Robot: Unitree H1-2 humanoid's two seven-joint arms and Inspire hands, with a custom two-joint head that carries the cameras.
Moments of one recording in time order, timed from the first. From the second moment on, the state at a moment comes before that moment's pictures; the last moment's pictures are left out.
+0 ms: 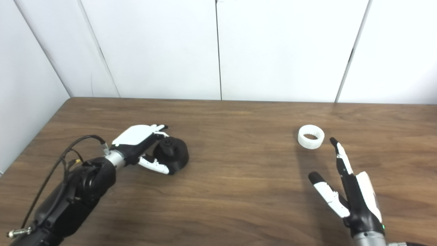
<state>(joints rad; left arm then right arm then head) -0.36 0.53 -0.31 0.06 0.72 0.15 -0.33 0.08 -0.19 0.00 -0.37 -0.40 0.11 0.03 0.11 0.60</state>
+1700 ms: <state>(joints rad) -0.21 0.46 -0.38 -0.21 0.75 0.07 -0.43 0.04 -0.16 0.03 -0.46 -0.45 0.24 0.06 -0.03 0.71</state>
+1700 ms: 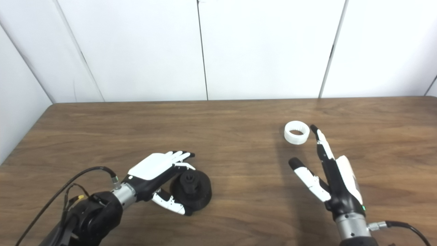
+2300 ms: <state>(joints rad) -0.21 0.46 -0.37 -0.25 0.74 0.06 -0.50 0.03 -0.15 0.04 -0.51 -0.48 0.30 0.07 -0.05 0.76</state>
